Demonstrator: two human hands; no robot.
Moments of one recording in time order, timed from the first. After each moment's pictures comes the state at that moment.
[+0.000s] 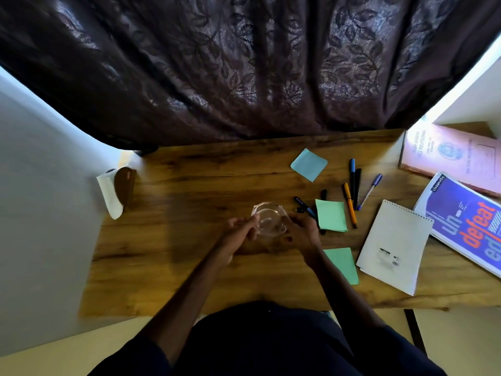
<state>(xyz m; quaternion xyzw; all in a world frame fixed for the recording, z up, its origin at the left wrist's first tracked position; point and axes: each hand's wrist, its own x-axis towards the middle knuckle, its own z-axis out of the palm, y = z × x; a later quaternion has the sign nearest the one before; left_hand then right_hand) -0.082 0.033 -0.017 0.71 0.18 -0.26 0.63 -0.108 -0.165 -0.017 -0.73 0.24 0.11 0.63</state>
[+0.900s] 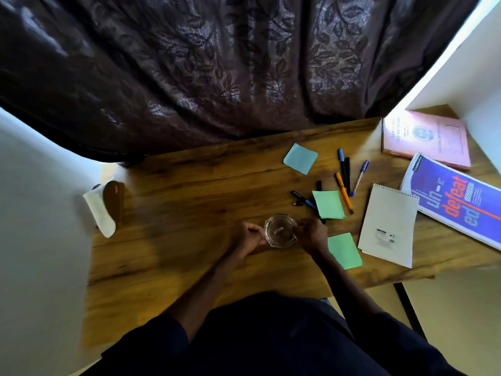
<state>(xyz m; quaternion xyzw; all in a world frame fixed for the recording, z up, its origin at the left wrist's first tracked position) -0.075 0.025 -0.034 0.78 0.14 -0.33 0.51 -0.129 -0.161 -0.029 -0.86 0.28 0.08 0.42</state>
